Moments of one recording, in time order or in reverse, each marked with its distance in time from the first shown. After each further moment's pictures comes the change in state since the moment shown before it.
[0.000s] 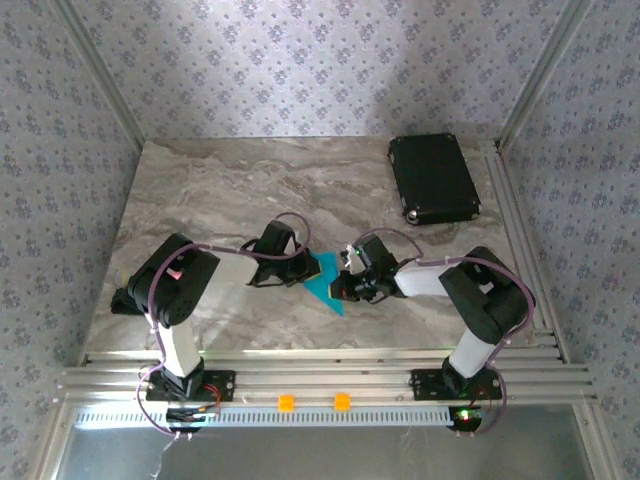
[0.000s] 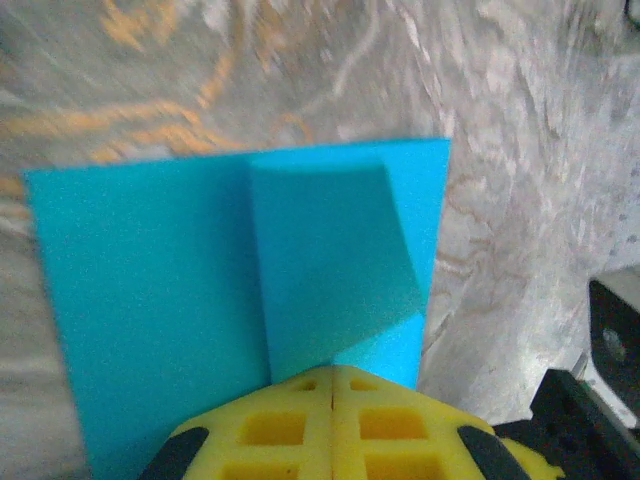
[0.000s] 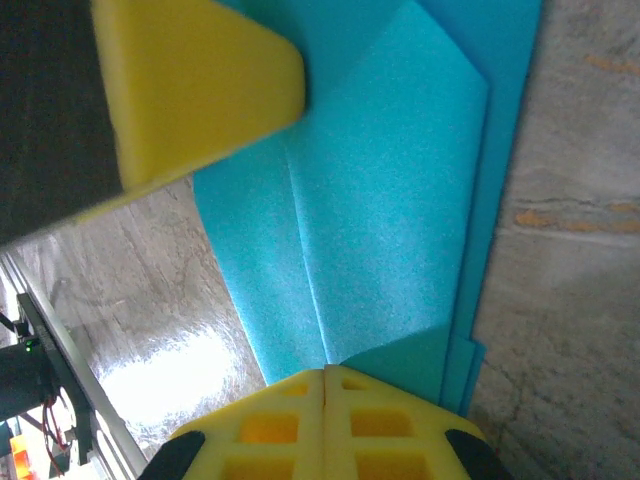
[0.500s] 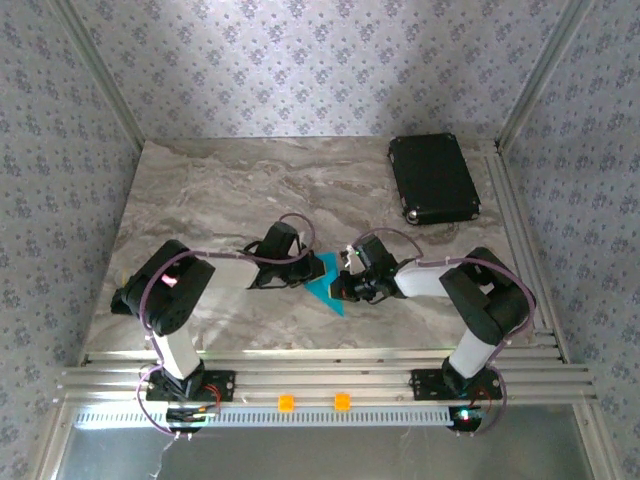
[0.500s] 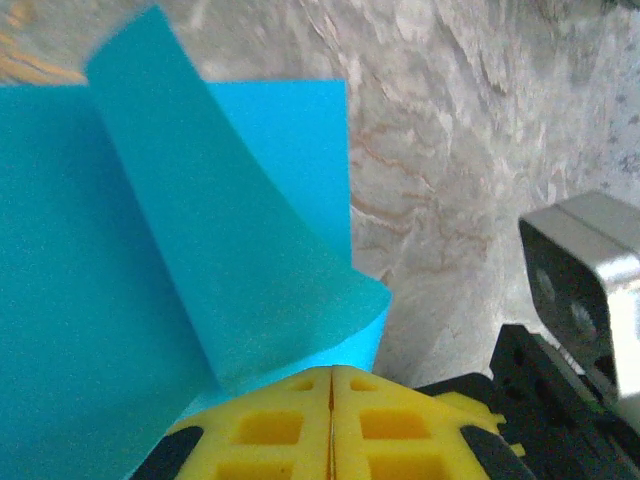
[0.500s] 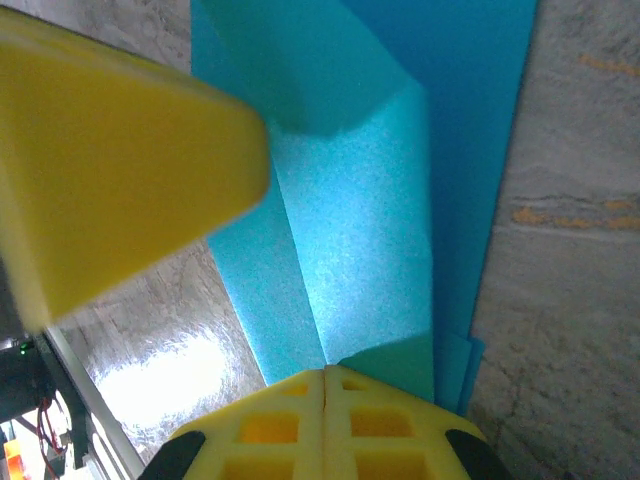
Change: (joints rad) left arm -0.071 -0.065 -0.021 0.005 -0.007 0.012; right arm 0.006 -0.008 0.000 -0.007 0.014 0.003
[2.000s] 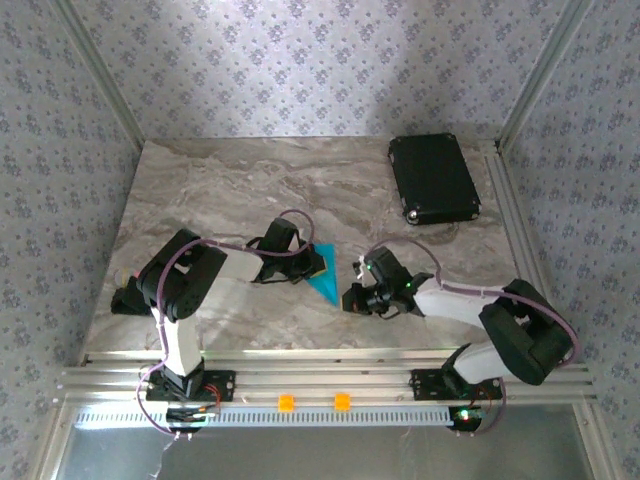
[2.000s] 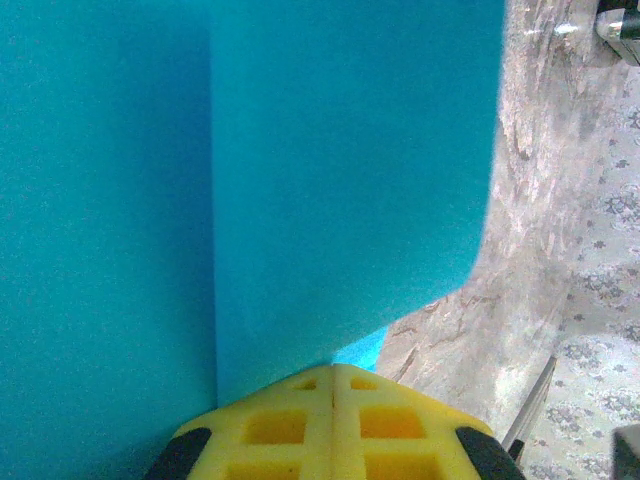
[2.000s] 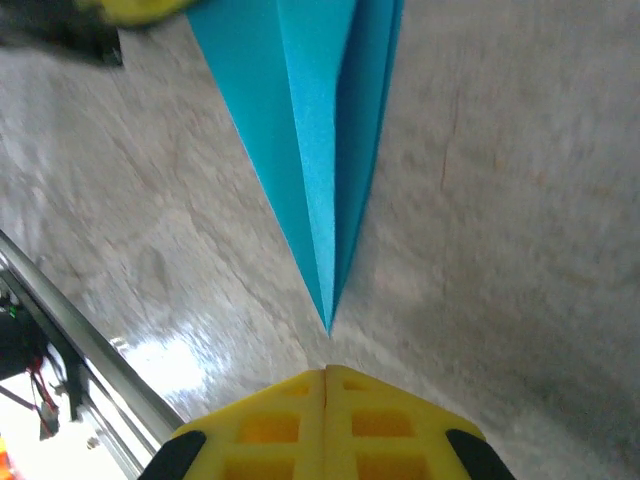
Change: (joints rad) left arm 0.053 0.122 0.053 0.058 0.040 -0.065; right arm 0.035 -0.267 -0.115 -0.128 0.079 0.068
